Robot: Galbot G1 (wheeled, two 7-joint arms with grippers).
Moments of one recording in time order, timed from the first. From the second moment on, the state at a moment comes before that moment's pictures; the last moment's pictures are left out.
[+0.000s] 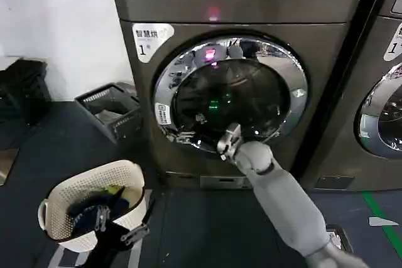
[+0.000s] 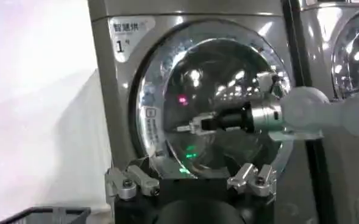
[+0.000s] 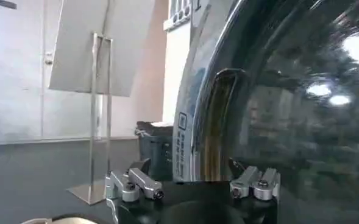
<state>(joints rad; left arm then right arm) 1.82 -1.48 -0.73 -2.32 -0.10 -0.15 0.40 -0.41 1.34 -0.07 1.34 0.47 -0.14 -0.56</state>
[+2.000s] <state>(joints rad) 1.28 -0.81 -0.64 -1.92 -0.92 -0.06 0.50 -0.98 0.81 0.39 1.95 0.70 -0.20 -1.41</state>
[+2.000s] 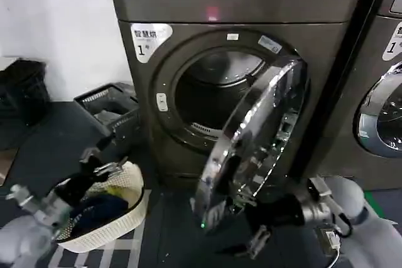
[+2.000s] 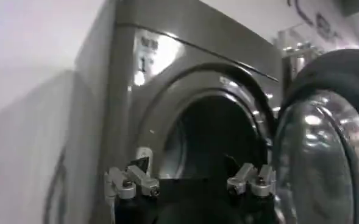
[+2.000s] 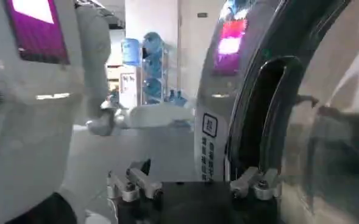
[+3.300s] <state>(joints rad) 0.65 -0.83 0.29 -1.83 -0.98 -0.10 0.53 -1.40 1.02 1.46 1.81 0.57 -0.08 -0.66</state>
